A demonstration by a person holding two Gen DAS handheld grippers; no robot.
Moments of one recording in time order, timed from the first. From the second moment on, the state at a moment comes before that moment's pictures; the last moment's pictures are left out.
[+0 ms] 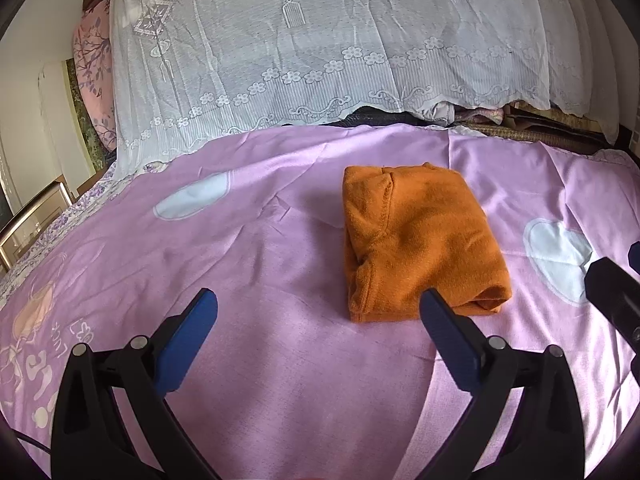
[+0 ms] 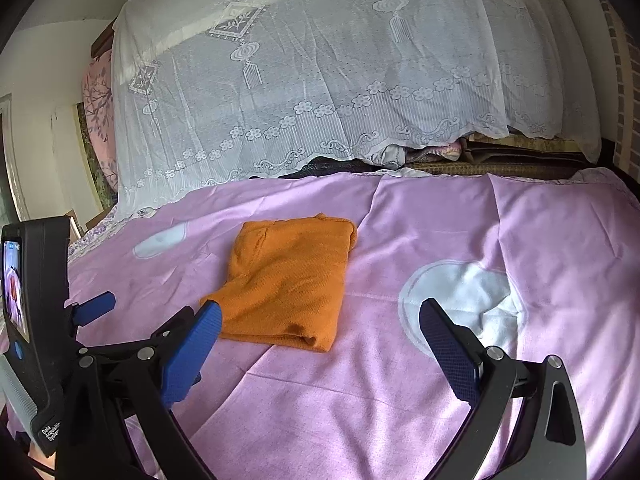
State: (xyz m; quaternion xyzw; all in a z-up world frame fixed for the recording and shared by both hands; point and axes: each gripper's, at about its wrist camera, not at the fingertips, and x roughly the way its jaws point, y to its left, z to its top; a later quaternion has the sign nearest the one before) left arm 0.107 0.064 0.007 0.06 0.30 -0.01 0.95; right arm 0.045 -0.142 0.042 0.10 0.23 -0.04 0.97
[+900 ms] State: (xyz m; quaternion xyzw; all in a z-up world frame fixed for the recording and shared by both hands) left arm 0.105 0.060 0.008 0.07 0.30 -0.01 0.95; right arm 0.047 -0.142 0.039 0.10 0.24 -0.04 0.96
